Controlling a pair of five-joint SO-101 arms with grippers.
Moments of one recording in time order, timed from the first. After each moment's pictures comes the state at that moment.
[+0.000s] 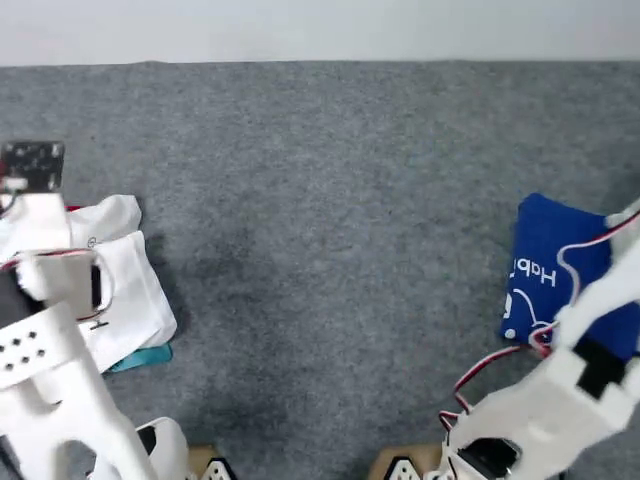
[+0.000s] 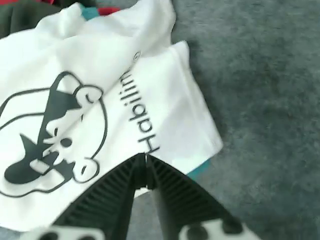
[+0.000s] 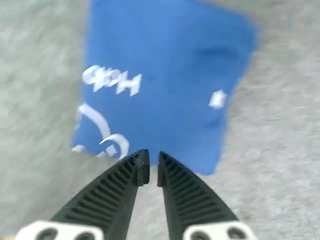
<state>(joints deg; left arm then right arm) -31.6 -36.2 18.3 99.0 -14.7 35.9 12.7 -28.5 100.7 40.4</state>
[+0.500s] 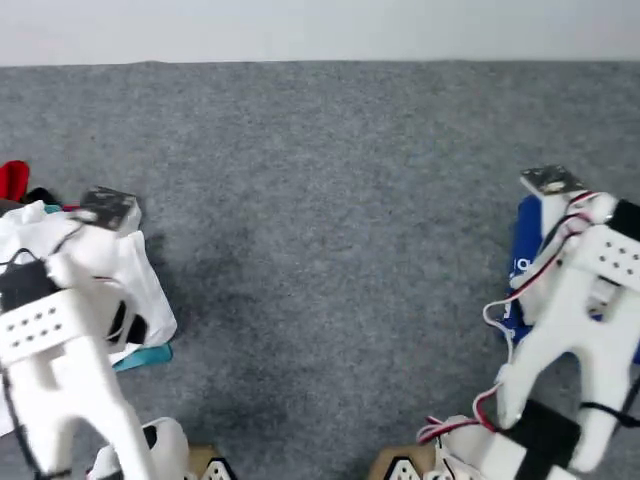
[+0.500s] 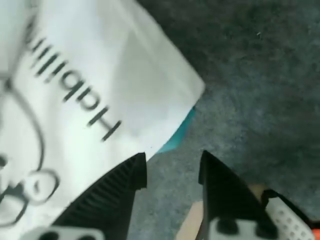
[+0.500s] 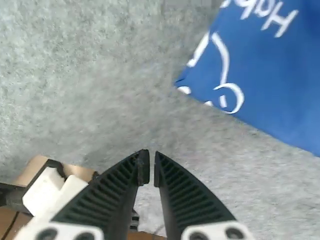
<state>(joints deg) -26.4 -30.4 35.0 94.4 -29.7 25.2 -13.2 12.5 100.7 38.8</state>
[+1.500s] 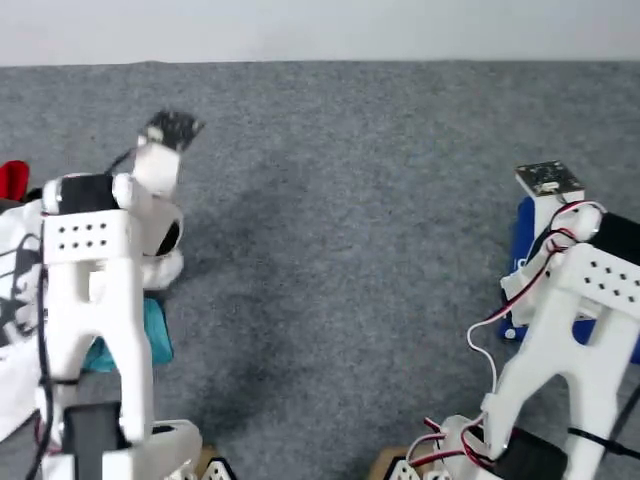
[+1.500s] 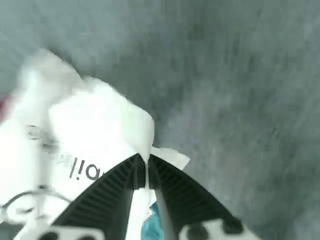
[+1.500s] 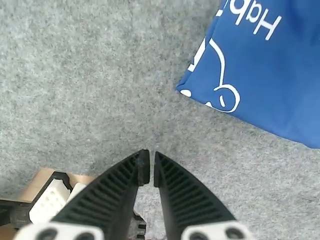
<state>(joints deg) -6.7 -12.8 4.3 92.0 -19.9 23.3 -20.5 14.3 100.7 34.7</state>
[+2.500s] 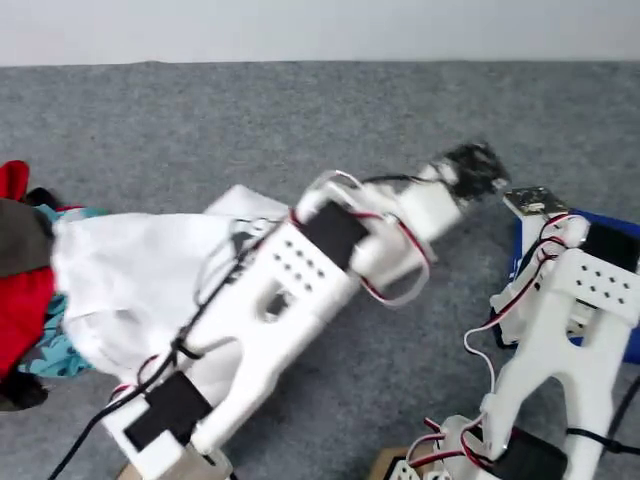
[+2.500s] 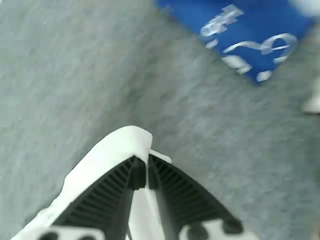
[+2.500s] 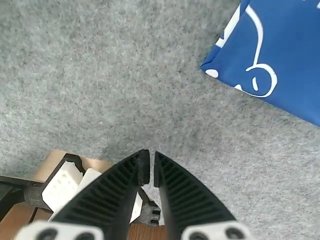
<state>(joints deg) 44.0 3.8 -12.4 78.9 -10.9 23.3 -20.7 22.0 100.7 34.7</state>
